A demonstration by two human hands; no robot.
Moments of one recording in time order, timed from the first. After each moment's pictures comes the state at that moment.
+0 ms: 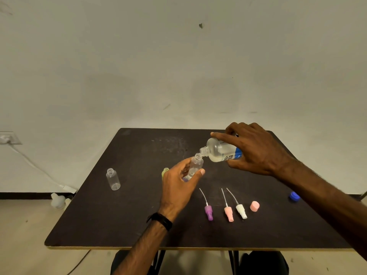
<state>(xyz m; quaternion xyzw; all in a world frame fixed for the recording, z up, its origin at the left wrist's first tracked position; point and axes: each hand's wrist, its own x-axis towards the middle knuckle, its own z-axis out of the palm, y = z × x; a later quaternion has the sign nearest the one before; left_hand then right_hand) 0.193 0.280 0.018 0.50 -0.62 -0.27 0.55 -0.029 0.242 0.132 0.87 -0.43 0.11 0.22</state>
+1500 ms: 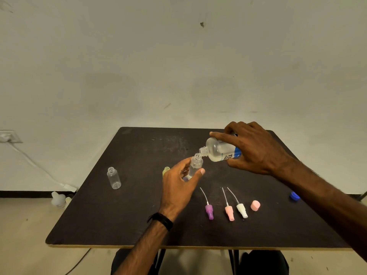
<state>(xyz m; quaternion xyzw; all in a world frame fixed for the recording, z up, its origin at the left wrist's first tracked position) 0.194 0.280 0.013 0.51 -0.61 -0.26 0.55 -0.026 0.238 0.128 0.87 -0.42 0.11 0.23</state>
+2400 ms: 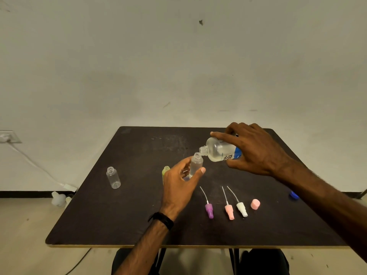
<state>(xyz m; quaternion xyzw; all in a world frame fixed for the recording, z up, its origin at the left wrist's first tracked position) 0.191 0.279 0.014 0.50 -0.61 -0.28 0.55 -0.030 0.237 0.122 0.87 -0.43 0.12 0.20</state>
